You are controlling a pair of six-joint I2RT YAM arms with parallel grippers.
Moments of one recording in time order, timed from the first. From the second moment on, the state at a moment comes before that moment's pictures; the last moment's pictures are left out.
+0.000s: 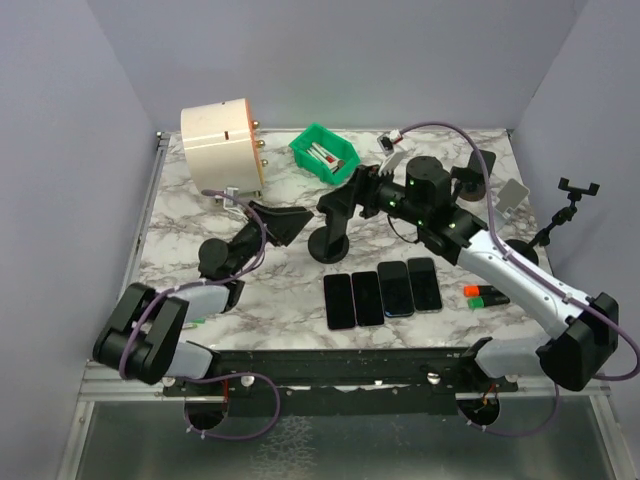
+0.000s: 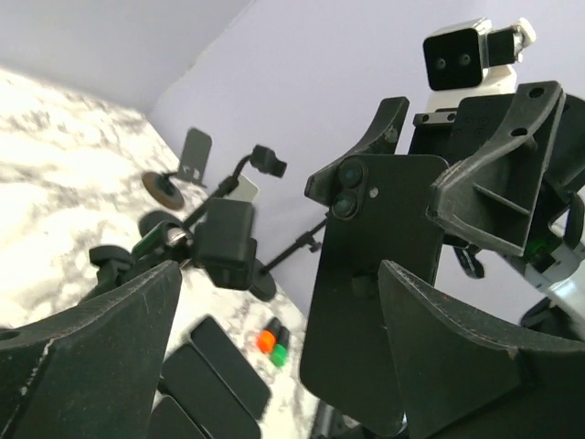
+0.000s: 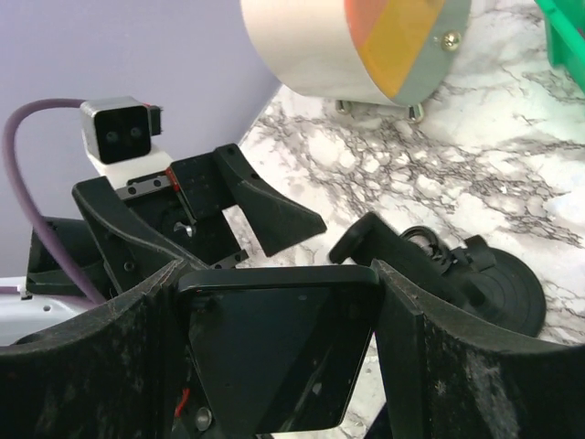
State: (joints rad) left arm -0.37 1.43 0.36 1.46 0.44 -1.10; right arm 0.67 1.32 1.15 -0.01 -0.25 0.55
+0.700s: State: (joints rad) left arm -0.52 0.77 0.63 0.40 0.47 -0.48; right arm 0.67 1.21 1.26 -0.28 -0.21 0.55
